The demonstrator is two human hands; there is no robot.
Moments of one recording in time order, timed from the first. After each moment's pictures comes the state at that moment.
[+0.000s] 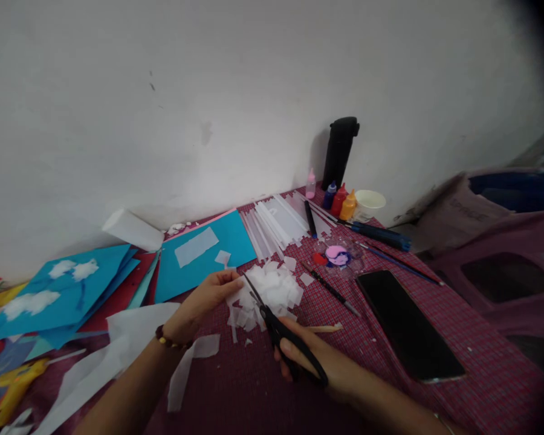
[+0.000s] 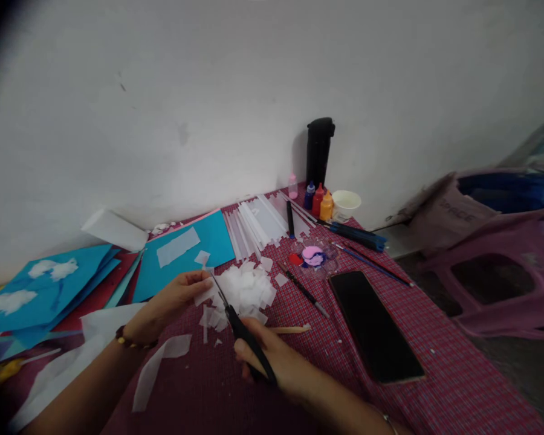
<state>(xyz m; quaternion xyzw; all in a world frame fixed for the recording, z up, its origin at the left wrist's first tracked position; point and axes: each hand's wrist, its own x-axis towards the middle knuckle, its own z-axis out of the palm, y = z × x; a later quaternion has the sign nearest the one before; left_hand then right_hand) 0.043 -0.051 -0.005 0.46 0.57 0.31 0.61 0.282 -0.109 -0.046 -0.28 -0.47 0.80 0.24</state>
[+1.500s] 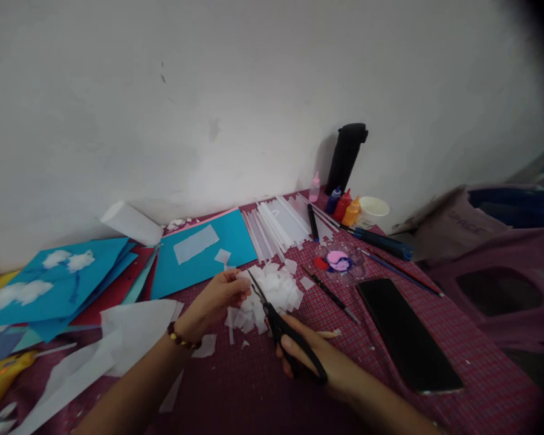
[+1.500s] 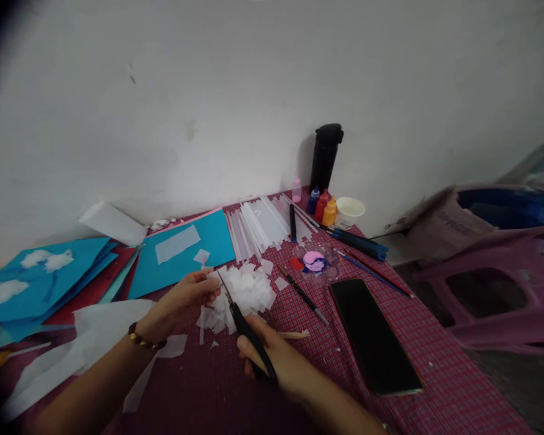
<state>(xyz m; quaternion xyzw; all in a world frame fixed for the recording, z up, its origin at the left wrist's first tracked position) 0.065 -0.048 -0.014 0.35 0.58 0.38 0.62 0.284 -0.100 -0.045 -0.32 -0.49 0.78 0.22</state>
